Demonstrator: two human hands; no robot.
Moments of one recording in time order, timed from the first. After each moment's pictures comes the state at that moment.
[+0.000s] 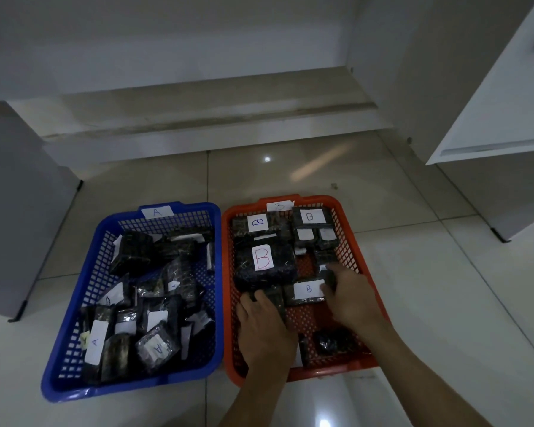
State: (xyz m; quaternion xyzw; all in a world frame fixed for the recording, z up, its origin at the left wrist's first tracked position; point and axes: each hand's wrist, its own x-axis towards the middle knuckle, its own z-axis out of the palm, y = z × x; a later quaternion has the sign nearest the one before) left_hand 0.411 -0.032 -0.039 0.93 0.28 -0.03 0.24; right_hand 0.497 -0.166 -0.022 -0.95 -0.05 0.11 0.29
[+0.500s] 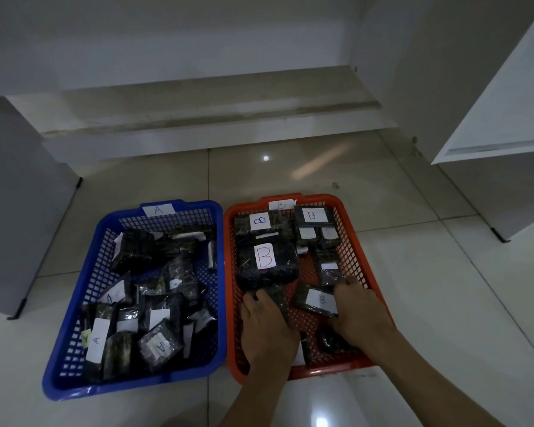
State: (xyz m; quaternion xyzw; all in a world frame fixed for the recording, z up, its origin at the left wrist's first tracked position) left_hand 0.410 -0.029 -0.041 0.92 0.27 -0.05 0.27; right_hand 0.478 -0.175 -0.022 -0.97 -0.13 0.17 0.10
